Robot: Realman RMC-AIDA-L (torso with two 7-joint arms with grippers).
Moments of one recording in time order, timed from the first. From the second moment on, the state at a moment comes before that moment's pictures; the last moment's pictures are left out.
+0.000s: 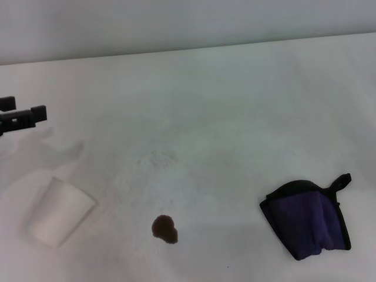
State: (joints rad) left arm -0.24 -2.04 0.97 1.32 -1.19 -1.40 1.02; right arm 0.20 2.00 -0.44 -0.47 1.83 1.23 -2.00
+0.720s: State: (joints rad) left arm -0.54 -1.98 0.90 1.34 -0.59 -1.92 0.71; right arm 0.22 2.00 -0.43 -0.39 1.83 1.23 -2.01
